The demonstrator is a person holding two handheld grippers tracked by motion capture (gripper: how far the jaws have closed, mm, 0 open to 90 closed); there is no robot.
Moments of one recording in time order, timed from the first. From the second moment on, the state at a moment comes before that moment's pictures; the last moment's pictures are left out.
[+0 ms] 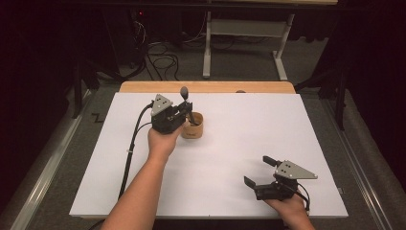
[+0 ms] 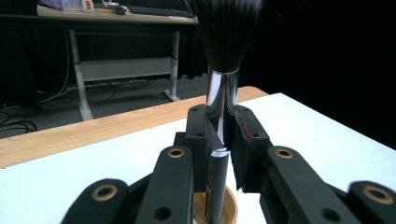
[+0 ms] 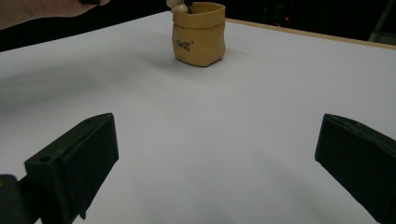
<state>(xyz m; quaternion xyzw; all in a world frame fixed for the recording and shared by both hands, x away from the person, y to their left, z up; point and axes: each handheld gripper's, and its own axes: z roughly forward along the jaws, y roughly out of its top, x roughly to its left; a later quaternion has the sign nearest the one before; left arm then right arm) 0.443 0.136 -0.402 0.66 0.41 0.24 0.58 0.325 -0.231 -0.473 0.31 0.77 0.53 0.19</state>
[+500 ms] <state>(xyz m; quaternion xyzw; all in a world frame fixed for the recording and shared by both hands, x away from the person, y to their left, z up) 0.448 0.129 -0.410 0.67 0.41 0.24 0.57 0.325 -0.232 -0.473 0.32 0.76 0.53 0.19</state>
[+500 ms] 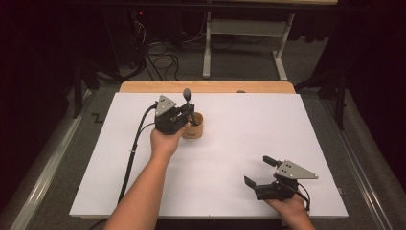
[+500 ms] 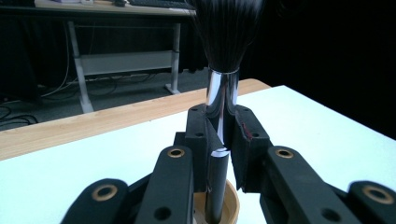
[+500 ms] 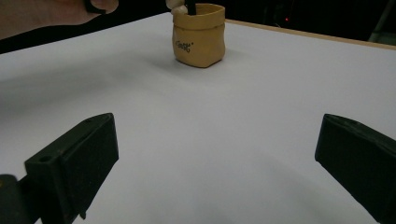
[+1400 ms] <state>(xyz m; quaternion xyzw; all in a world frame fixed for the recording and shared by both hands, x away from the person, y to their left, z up) 0.448 0.122 -0.420 0.68 0.41 0.24 0.55 0.324 -0.230 -0.475 0.31 0.77 0.53 0.19</state>
